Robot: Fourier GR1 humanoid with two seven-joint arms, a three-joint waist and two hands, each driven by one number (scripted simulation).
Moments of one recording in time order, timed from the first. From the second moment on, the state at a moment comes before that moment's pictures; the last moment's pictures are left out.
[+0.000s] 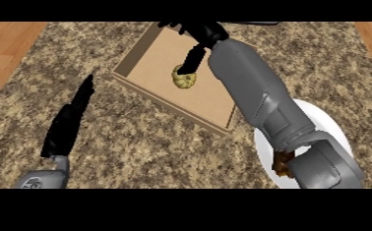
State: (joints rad) left arm -0.08 0.21 -0.02 -1.52 -0.17 0.04 0.09; right arm -1.34 0.00 0.03 -0.22 0.60 0.03 -0.29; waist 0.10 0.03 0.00
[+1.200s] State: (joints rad) left arm -0.06 0.19 -0.01 -1.55 -0.18 0.05 0.10; right arm -1.31 -0.30 -0.41 -0.19 0.15 0.06 -0.37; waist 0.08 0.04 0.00
